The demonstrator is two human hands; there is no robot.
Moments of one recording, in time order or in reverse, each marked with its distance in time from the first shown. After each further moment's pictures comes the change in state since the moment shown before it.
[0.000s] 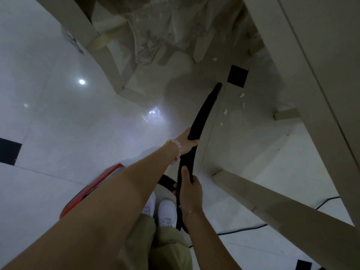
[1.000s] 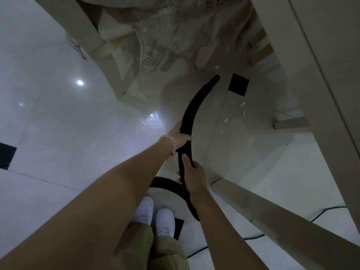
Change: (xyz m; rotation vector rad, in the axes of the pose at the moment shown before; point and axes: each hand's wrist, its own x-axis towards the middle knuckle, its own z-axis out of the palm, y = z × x) left_hand 0.011 0.019 -0.037 -0.143 0.157 0.002; right_hand 0.045 -0.047 0.006 -0.055 -0.117 -0.036
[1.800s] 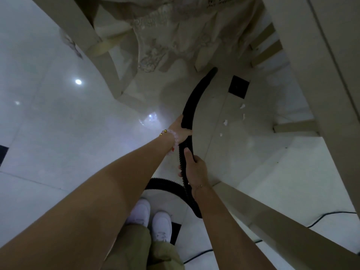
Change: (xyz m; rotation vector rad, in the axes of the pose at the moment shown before) left_hand 0.024 0.008 -0.004 0.018 0.027 0.037; right_hand 0.028 -0.013 -0.001 -0.046 0.022 -0.062
